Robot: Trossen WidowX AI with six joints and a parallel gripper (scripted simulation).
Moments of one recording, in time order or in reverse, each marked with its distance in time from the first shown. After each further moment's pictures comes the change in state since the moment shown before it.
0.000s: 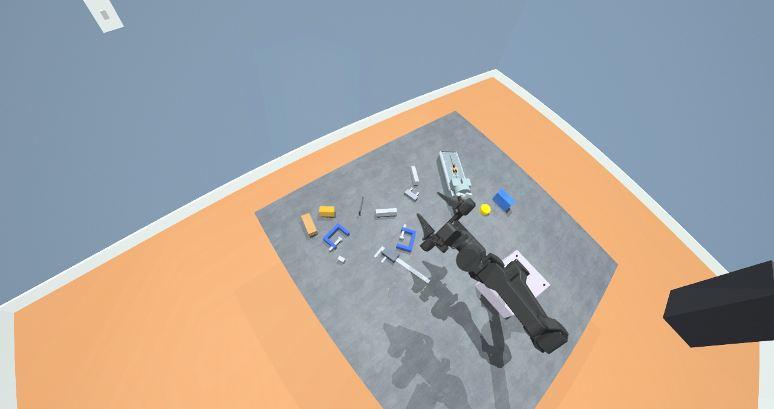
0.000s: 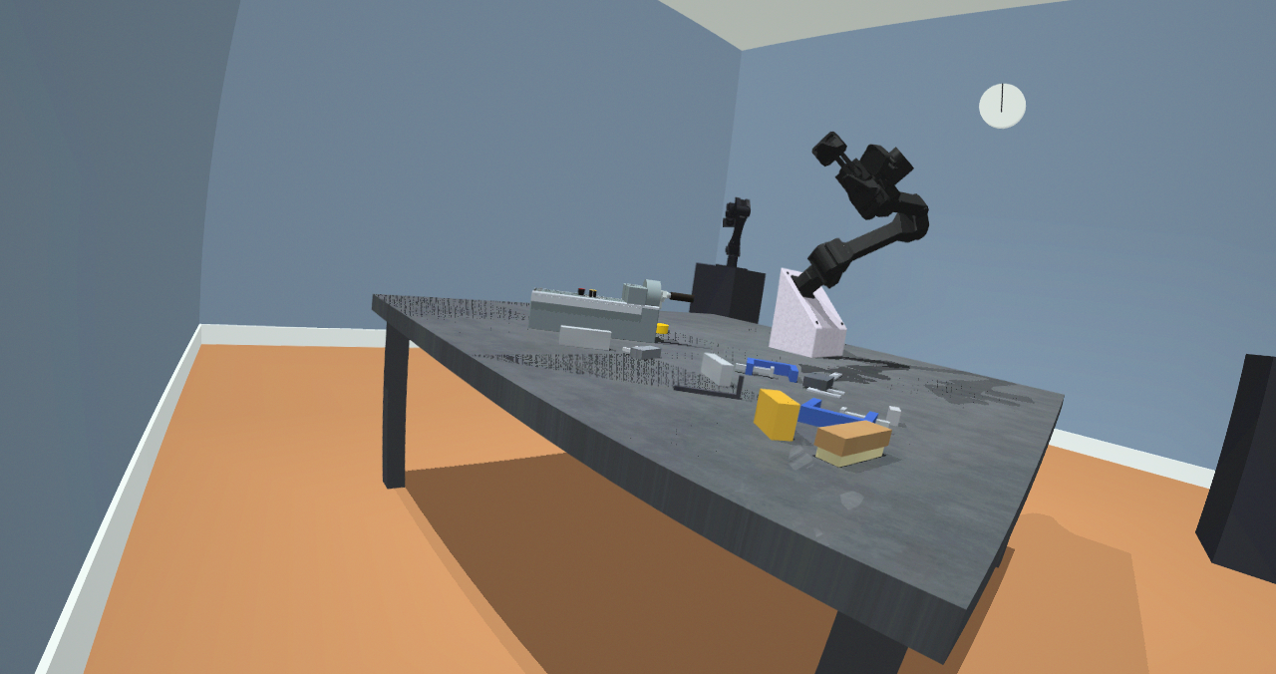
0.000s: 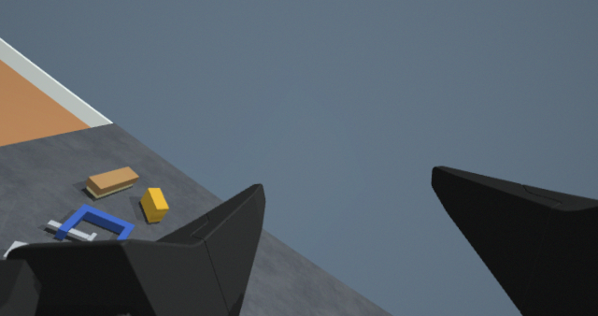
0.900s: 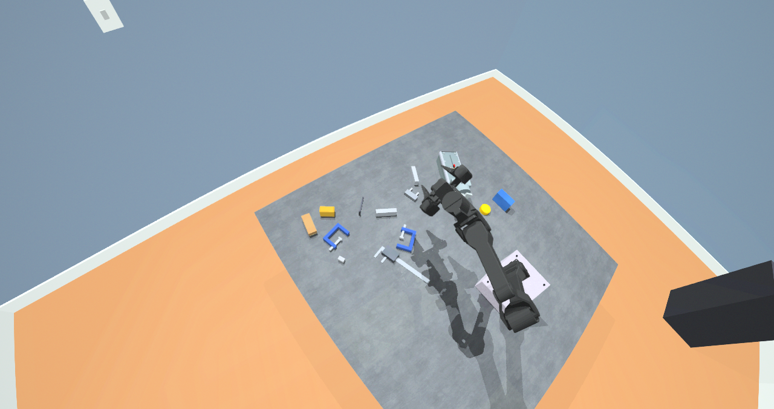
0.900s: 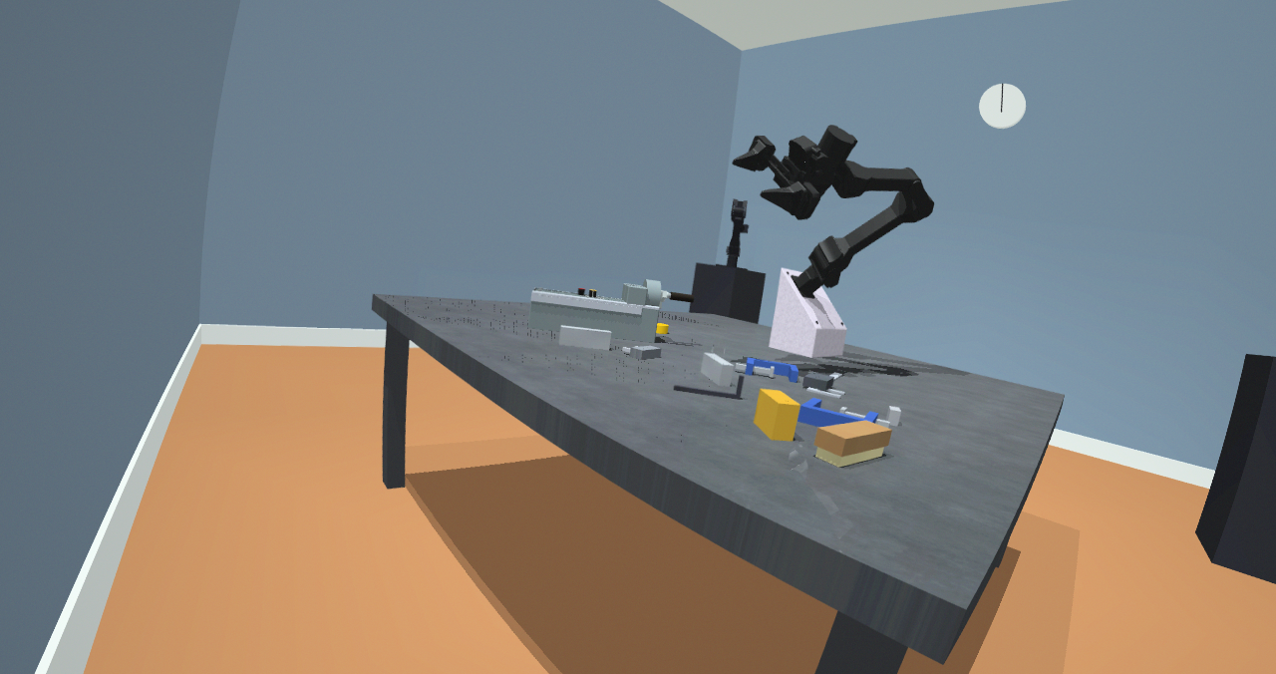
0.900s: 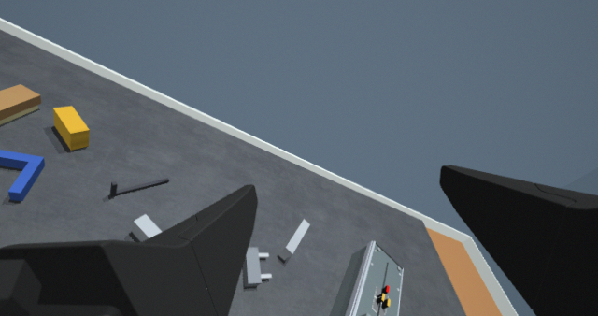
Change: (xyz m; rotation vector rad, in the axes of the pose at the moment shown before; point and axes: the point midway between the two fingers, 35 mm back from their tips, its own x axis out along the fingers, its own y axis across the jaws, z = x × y) arm 0.078 -0.048 -0.114 0.089 0.423 0.009
